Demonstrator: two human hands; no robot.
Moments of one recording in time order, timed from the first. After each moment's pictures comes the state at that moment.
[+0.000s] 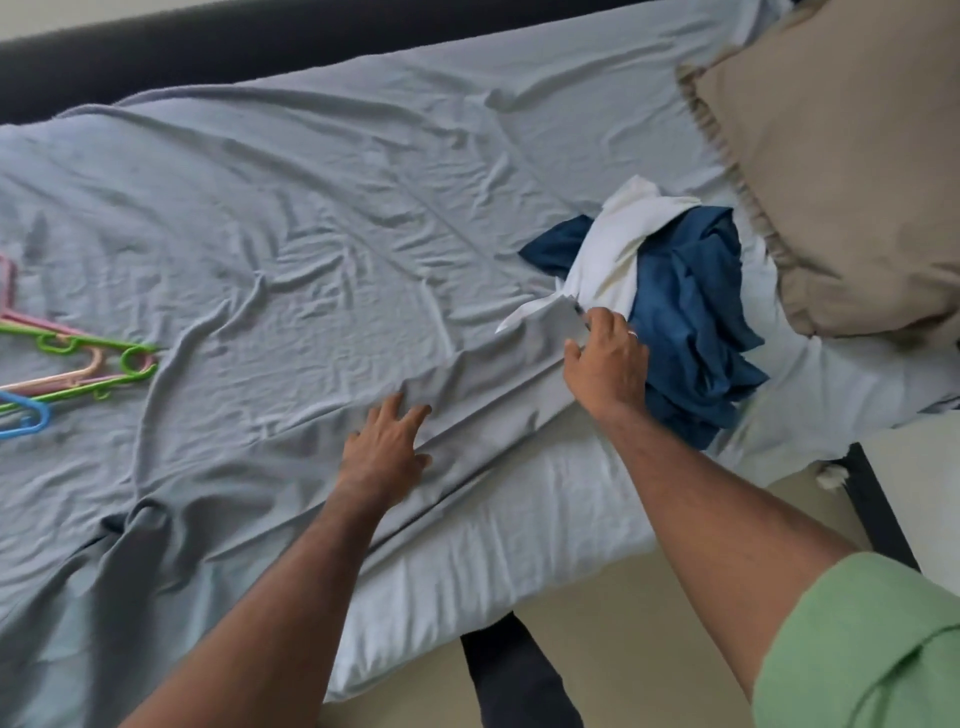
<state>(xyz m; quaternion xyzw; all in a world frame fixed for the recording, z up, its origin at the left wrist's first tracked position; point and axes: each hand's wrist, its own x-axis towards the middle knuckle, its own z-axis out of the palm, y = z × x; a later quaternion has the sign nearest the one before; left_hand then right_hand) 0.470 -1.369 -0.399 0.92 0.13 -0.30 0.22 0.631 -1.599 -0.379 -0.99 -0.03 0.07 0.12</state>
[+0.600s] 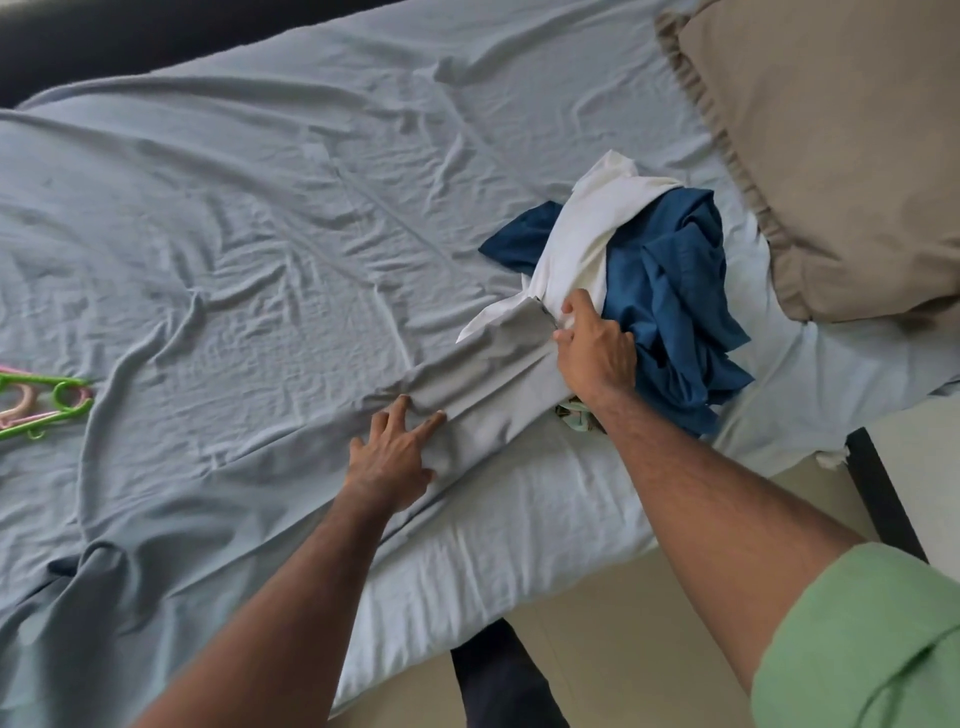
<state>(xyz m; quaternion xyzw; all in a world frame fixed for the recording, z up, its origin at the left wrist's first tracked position) 0.526 -1.422 -0.419 0.90 0.07 -0.40 0.16 0.686 -1.633 -0.393 -0.98 -0.01 0.16 0.12</state>
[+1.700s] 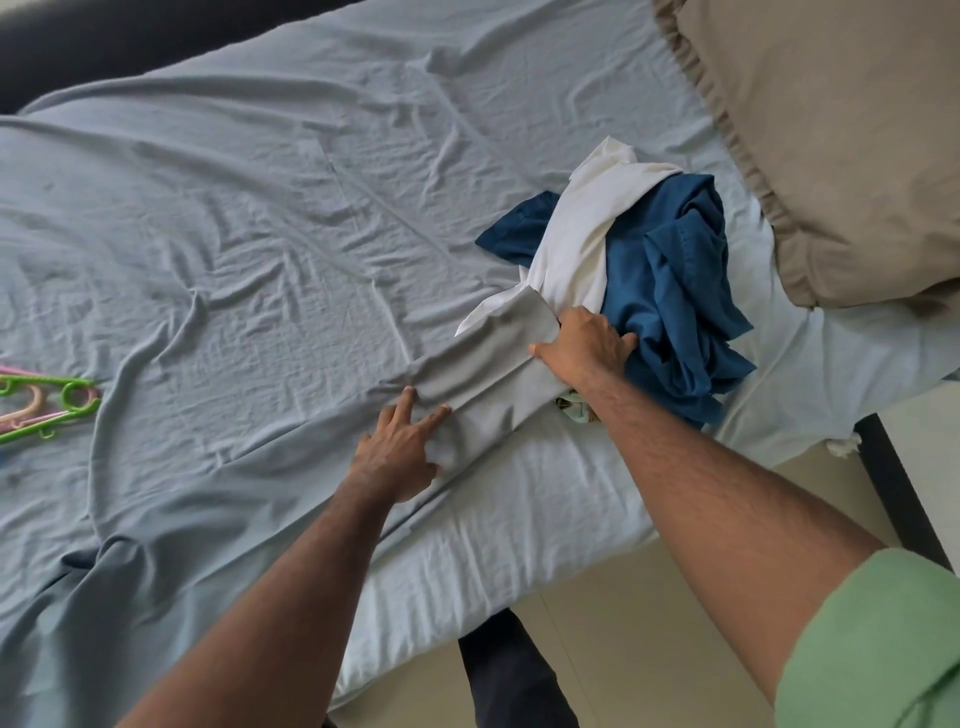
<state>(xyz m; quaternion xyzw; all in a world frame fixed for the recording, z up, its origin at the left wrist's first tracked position) 0.532 -1.426 -0.422 0.89 0.06 -0.42 0.18 0.693 -1.624 -0.391 -0.96 0.06 0.26 0.06</state>
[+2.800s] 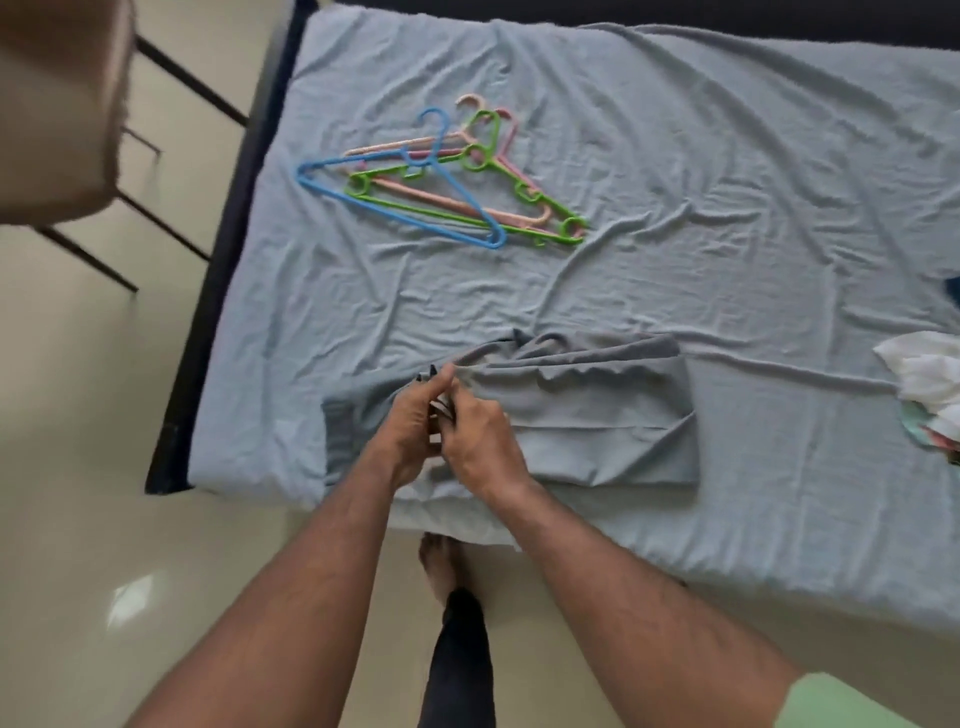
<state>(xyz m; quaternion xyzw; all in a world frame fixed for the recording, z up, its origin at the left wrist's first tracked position) 0.138 -1.133 -0.329 0.39 0.57 -0.02 0.72 0.198 -1.218 -0.343 -0.81 -0.33 0.37 0.31</state>
